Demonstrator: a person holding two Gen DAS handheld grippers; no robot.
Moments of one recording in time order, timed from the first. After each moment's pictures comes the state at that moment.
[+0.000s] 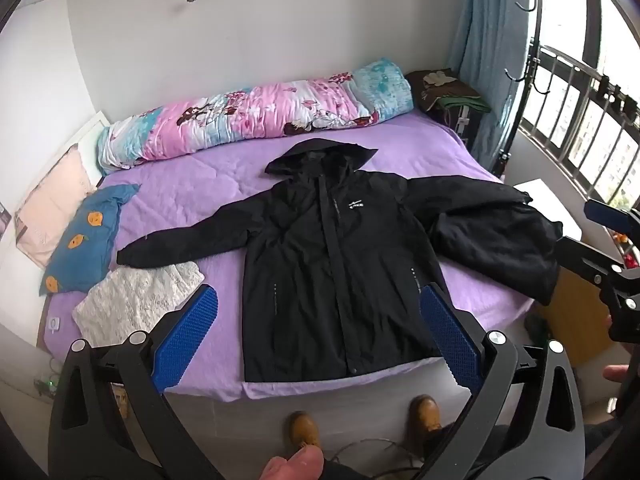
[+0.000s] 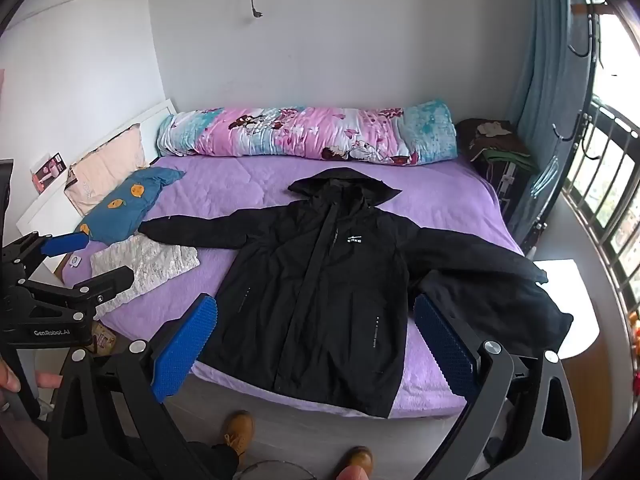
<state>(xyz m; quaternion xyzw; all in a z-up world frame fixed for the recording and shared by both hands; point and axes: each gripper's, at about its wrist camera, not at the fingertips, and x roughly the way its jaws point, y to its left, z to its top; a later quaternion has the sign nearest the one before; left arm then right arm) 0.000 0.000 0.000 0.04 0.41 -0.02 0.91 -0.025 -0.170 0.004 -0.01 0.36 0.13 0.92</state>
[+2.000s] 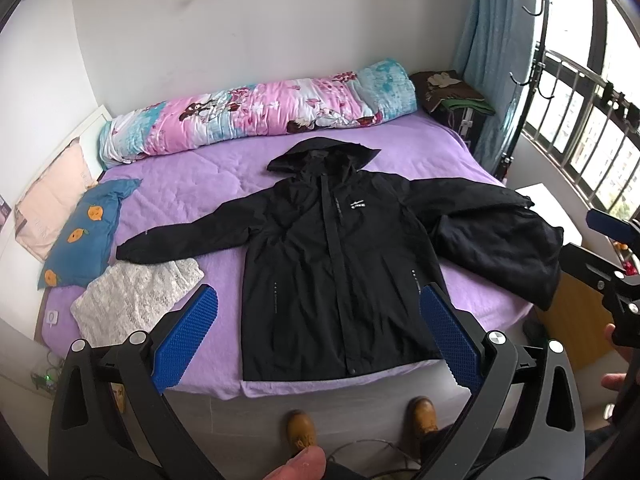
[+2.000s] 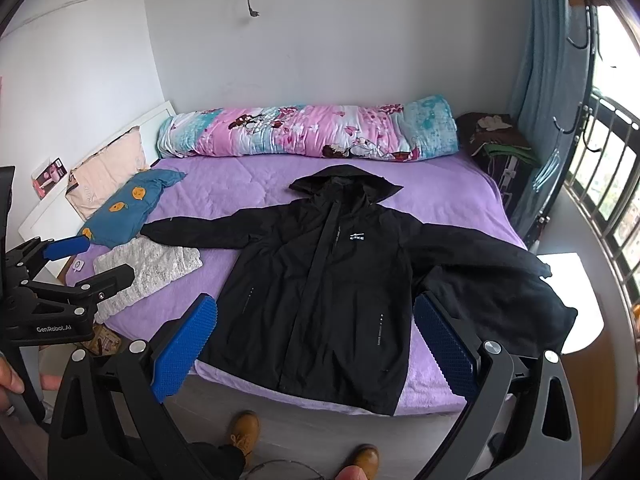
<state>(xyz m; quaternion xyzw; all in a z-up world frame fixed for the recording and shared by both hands) 0.002 0.010 -0.002 0.03 0.41 -0.02 0.91 -0.027 -0.167 -0.006 -0.01 0.37 0.13 0.92</state>
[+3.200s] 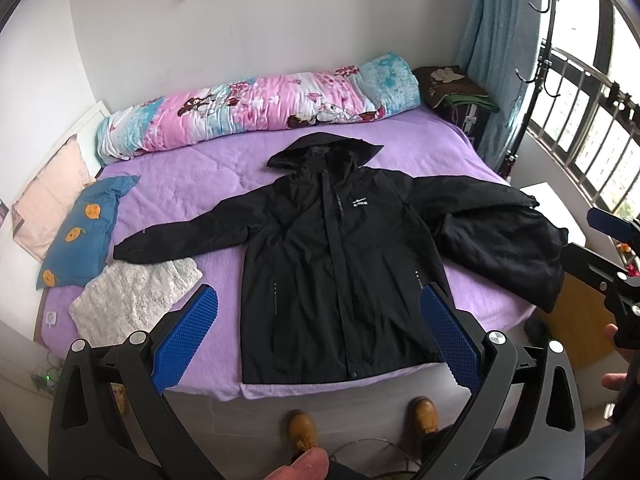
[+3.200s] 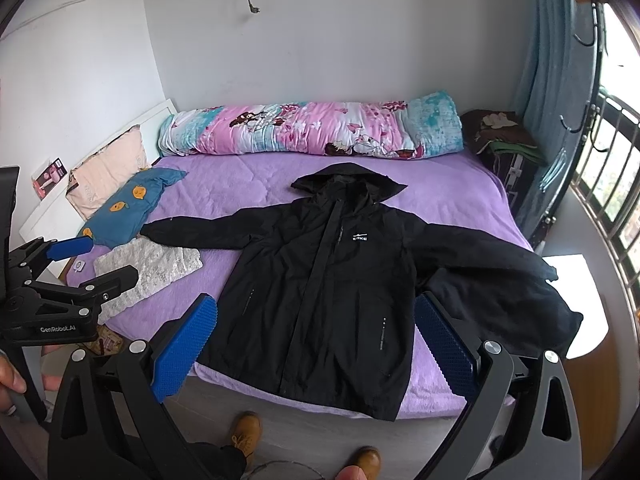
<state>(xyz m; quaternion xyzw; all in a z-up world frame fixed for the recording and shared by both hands) 0.030 0.009 -0.008 0.03 0.42 -0.01 0.90 -0.022 -0.168 -0.014 -0.01 0.37 0.14 0.92</state>
